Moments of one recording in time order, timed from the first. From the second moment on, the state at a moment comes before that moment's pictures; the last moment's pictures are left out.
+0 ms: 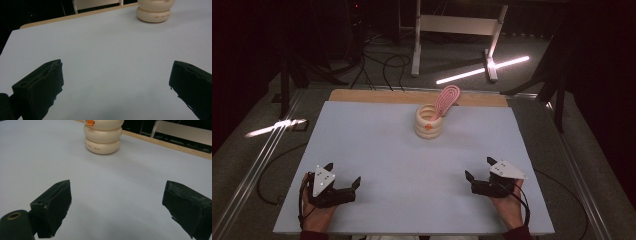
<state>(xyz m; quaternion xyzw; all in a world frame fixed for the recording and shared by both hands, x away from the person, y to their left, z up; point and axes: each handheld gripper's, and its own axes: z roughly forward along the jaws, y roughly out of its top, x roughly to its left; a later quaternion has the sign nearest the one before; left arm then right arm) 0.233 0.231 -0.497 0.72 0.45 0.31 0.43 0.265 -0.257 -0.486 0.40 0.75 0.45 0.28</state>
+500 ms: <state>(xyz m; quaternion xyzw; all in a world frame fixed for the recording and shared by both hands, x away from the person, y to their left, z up) 0.228 0.235 -0.491 0.72 0.42 0.32 0.44 0.253 -0.268 -0.485 0.40 0.74 0.47 0.27</state>
